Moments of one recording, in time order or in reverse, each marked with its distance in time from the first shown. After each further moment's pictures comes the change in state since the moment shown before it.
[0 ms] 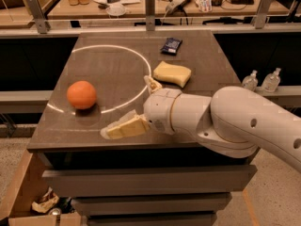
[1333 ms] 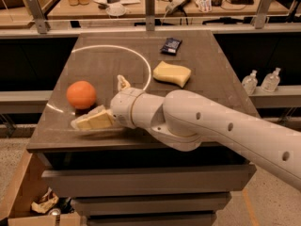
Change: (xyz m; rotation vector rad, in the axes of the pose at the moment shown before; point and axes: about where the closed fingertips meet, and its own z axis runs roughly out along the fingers) arm -0.002 0.004 0.098 0.004 -0.075 0.029
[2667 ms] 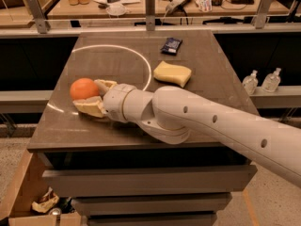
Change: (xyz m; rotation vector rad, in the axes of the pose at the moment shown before) arm -0.001 -0.010 0.031 0.002 -0.017 -0.026
